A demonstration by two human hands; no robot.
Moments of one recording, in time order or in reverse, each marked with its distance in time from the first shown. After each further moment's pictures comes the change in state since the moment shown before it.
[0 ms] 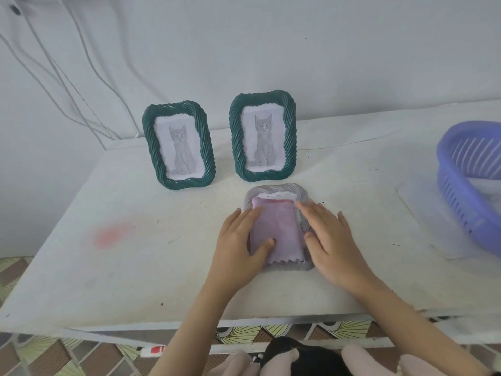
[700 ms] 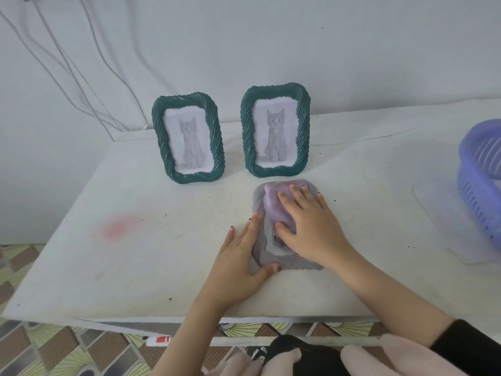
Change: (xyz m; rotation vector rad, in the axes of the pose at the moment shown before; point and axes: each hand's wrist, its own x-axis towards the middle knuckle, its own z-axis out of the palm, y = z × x) left_hand -0.020 -0.026 -0.005 0.176 -0.205 0.091; right_hand 0.046 -0.027 0.020 -0.295 -0.105 -0.109
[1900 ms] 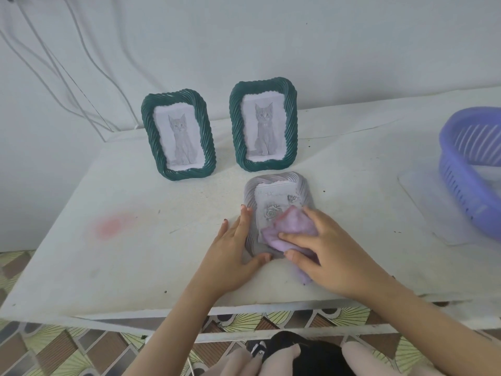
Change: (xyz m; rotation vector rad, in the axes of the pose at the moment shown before) left_hand 0.002 -0.001 -0.001 0.067 -0.061 0.008; right_hand -0.078 0.008 -0.027 0.215 -0.102 -0.047
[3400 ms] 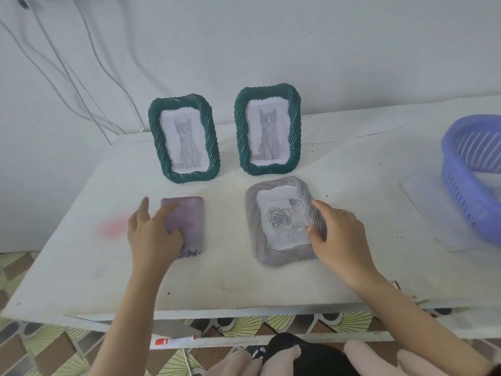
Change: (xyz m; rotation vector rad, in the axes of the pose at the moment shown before) left_hand -0.017 -0.066 -0.068 0.103 0.486 -0.594; right_hand 0.023 0.011 0.008 -0.009 0.339 0.331
